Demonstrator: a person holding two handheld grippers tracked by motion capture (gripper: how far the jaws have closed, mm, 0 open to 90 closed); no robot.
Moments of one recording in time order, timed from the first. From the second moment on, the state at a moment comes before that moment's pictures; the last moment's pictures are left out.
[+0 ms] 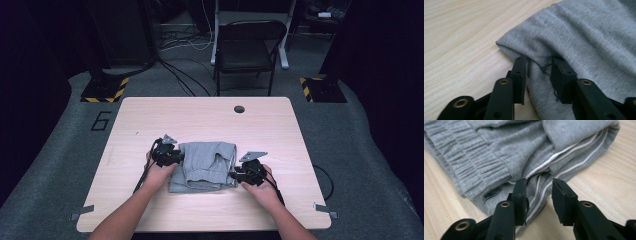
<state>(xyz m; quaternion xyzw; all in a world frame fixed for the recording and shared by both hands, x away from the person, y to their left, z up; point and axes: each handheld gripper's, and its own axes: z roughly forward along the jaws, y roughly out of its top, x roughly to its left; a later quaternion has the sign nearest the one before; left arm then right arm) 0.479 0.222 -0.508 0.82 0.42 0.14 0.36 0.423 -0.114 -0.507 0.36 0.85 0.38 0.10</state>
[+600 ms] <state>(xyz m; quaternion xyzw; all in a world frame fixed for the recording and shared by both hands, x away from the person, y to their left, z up) 0.453 0.244 -0.482 0.80 0.44 0.14 0.40 0.417 -0.145 -0.481 0.37 0.83 0.40 0.12</state>
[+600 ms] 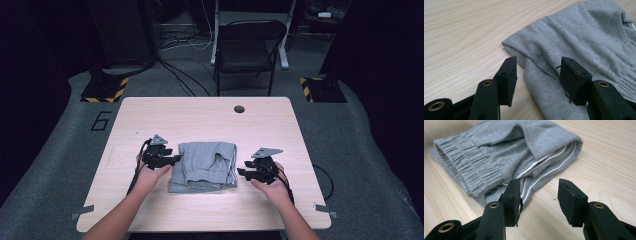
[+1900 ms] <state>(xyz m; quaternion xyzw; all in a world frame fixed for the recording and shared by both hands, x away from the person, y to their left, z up) 0.359 0.314 -0.479 0.76 0.47 0.11 0.44 0.365 -0.180 -0.474 0.39 0.82 0.41 0.13</state>
